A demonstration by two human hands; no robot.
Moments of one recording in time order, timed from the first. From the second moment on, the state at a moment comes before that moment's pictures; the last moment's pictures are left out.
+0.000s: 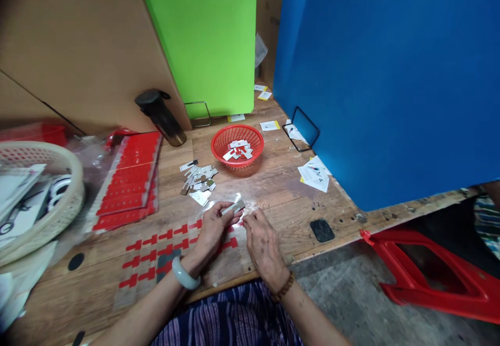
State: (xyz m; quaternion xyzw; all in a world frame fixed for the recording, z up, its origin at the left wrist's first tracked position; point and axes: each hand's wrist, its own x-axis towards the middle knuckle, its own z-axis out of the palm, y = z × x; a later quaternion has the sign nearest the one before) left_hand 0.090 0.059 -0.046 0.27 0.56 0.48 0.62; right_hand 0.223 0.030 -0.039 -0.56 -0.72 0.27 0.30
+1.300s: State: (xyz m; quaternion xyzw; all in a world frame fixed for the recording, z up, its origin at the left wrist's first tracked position) left_hand 0.046 0.020 0.006 0.19 0.50 0.35 0.77; right_hand 0.210 0.024 -0.006 -0.52 -0.62 0.47 0.36
